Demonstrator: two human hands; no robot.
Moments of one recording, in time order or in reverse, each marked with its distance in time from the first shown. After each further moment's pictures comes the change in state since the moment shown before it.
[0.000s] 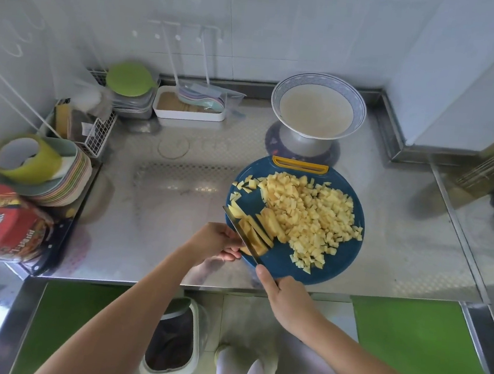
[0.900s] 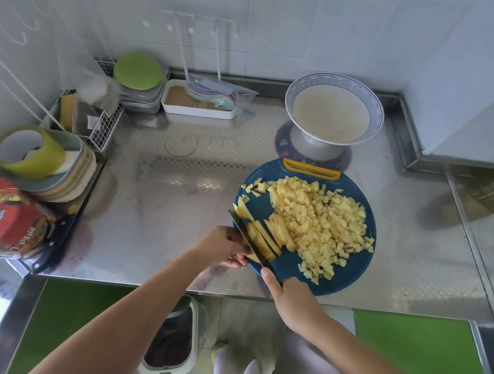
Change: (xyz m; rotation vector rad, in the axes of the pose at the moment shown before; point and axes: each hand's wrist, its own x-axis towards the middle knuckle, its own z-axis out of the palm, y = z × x) left_hand 0.014 -0.004 -0.003 0.001 -0.020 -0.064; right_hand 0.031 -0.001 0.001 -0.163 -0.061 0.087
